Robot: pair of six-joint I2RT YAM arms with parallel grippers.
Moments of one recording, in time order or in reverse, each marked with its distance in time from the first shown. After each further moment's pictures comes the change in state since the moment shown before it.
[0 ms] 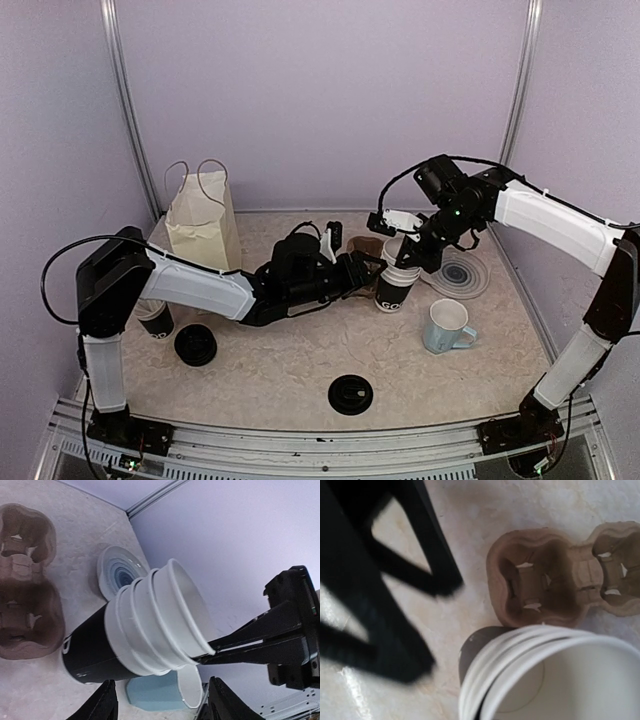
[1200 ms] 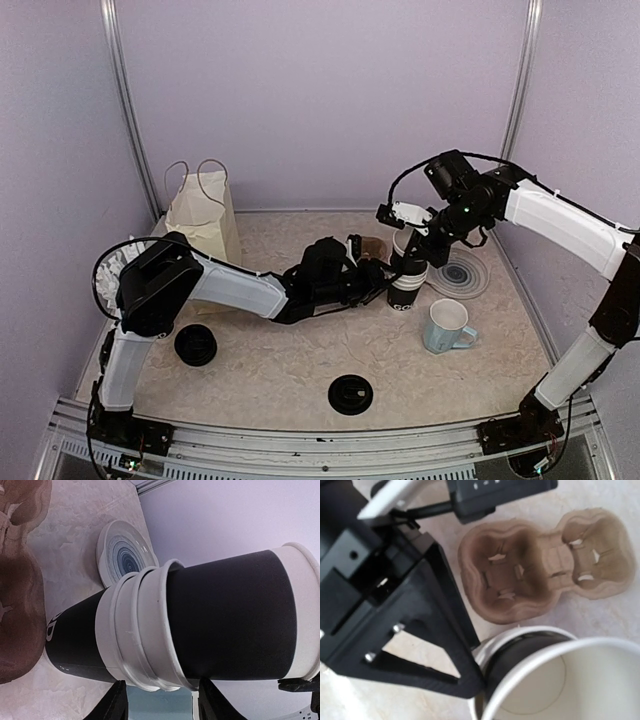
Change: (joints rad) left arm 0.010 0.265 0.245 0.005 0.095 -0.175; right arm -0.021 -0.043 -0.026 0.020 0.031 0.022
